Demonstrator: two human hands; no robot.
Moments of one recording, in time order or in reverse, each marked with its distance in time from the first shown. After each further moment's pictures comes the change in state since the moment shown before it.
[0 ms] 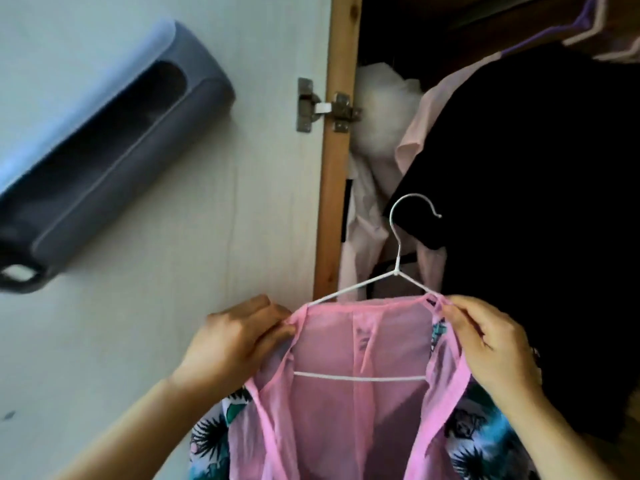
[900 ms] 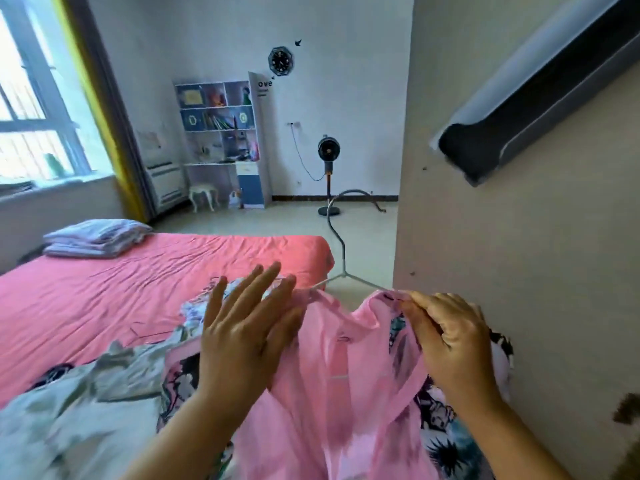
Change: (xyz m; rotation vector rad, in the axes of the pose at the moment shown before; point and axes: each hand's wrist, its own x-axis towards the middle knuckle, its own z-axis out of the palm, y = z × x) left_hand -0.268 0.004 -0.251 0.681 0.214 -0.591; right_hand -0.125 -0.313 0.216 0.718 -0.233 -0.221
